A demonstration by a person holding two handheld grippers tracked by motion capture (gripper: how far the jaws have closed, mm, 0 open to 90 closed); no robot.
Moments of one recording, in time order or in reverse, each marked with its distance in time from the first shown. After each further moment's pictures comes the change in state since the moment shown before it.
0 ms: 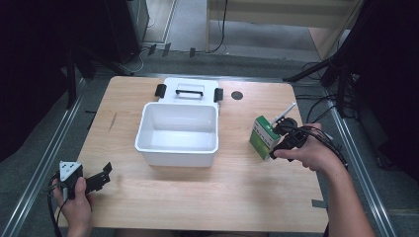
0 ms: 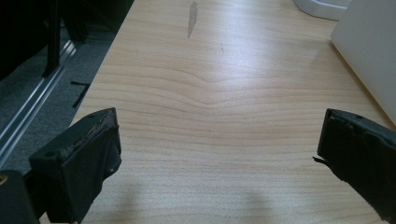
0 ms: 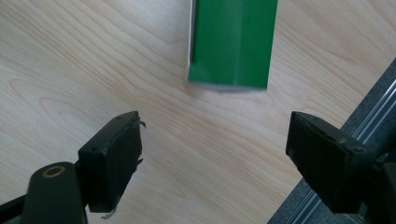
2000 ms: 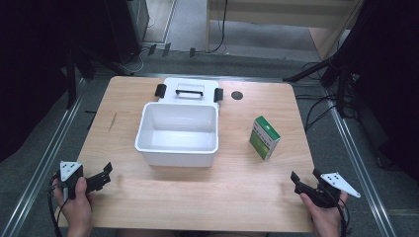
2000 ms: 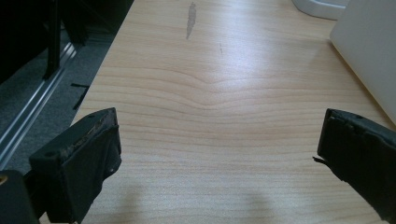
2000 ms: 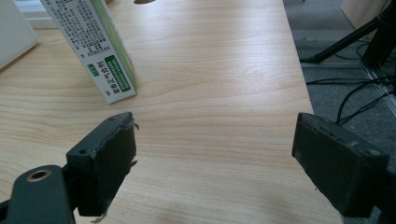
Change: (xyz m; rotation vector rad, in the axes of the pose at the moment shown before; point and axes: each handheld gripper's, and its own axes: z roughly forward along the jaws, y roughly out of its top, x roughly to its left) left arm 0.000 0.000 0.000 -0.004 -0.001 0.011; right arm -0.004 -0.190 0.105 -0.882 -0.067 0.512
